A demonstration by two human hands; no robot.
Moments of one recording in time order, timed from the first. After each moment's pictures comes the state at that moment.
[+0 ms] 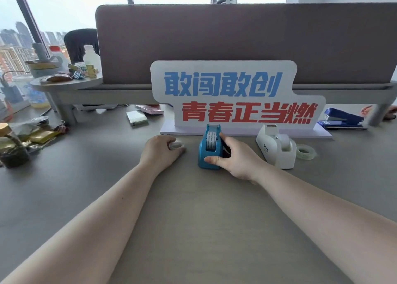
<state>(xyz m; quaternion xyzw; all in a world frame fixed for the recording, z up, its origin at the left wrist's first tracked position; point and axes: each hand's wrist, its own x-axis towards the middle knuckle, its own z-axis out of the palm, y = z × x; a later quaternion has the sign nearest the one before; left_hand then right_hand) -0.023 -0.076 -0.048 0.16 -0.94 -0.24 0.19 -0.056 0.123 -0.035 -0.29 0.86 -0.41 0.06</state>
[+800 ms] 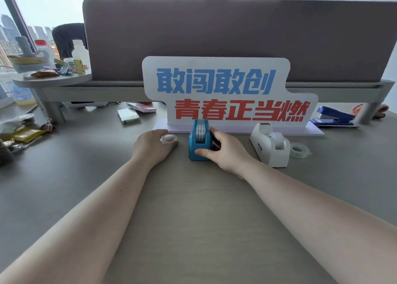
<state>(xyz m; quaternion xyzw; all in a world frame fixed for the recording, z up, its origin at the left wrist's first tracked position) -0.039 -0.083 -0.051 0.18 -0.93 -0.23 0.20 -0.065 0.111 -0.036 -0.29 0.86 -0.42 0.02</state>
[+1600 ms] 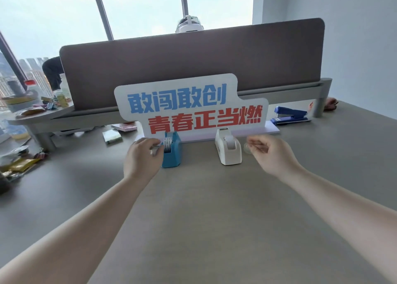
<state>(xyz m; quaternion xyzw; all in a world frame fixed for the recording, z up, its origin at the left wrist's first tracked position) 0.001 -0.001 -0.019 0.13 -0.91 -0.24 0.32 -0.047 0.287 -0.024 -0.16 0.86 -0.47 -0.14</state>
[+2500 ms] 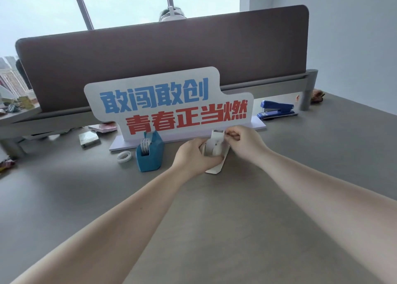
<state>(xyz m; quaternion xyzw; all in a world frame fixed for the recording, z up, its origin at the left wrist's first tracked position) -0.040 0.128 -0.019 0.01 -0.93 -0.35 0.09 -0.105 0.274 -0.030 -0.15 0.88 -0.43 -0.09</state>
